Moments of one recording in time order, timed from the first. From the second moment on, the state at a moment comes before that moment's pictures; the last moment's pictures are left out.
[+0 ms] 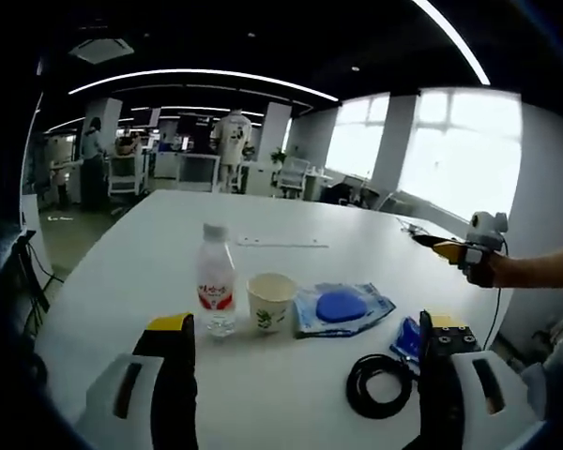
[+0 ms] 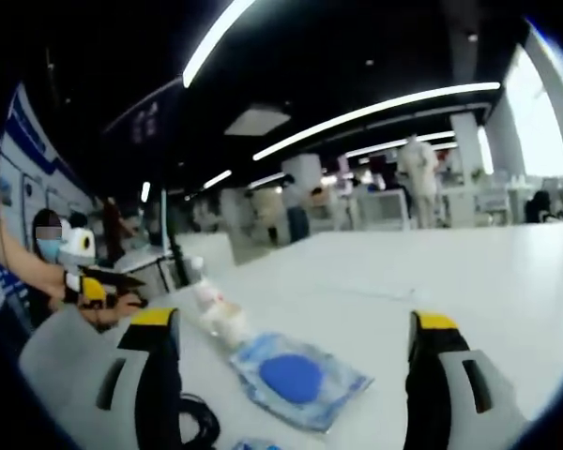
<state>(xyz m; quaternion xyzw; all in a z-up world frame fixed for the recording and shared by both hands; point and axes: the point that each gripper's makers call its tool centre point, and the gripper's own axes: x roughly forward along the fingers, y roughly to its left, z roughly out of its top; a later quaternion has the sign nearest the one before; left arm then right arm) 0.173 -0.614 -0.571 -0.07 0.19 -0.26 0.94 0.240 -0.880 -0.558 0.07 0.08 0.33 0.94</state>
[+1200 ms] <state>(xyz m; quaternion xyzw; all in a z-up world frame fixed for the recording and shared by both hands) 0.141 -0.613 -0.599 -0.08 0.24 -0.28 0.93 0.166 -0.868 -0.602 0.05 0.14 0.34 0.93</state>
